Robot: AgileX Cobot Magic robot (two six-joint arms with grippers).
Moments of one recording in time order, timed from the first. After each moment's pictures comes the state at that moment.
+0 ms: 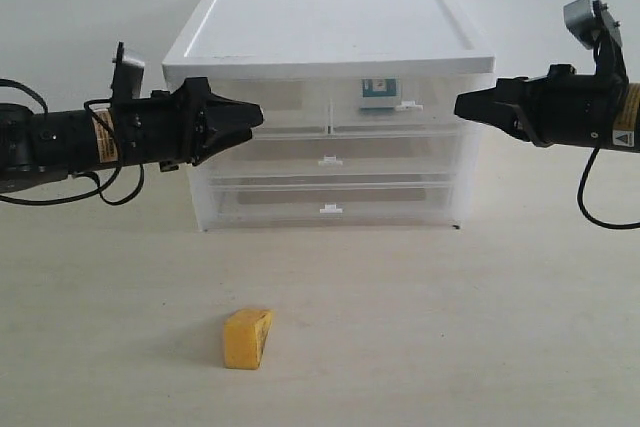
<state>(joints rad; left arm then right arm) -0.13 2.09 -1.22 1.21 -0.99 -1.68 -0.06 1.86 -1.03 -1.29 -0.96 1.39</state>
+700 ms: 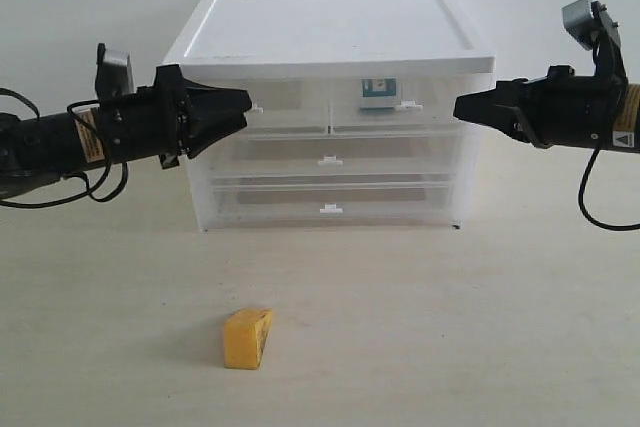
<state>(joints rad) -0.07 2.13 -1.24 1.18 -1.15 -1.71 -0.06 1.86 -1.03 -1.30 -0.96 1.39</state>
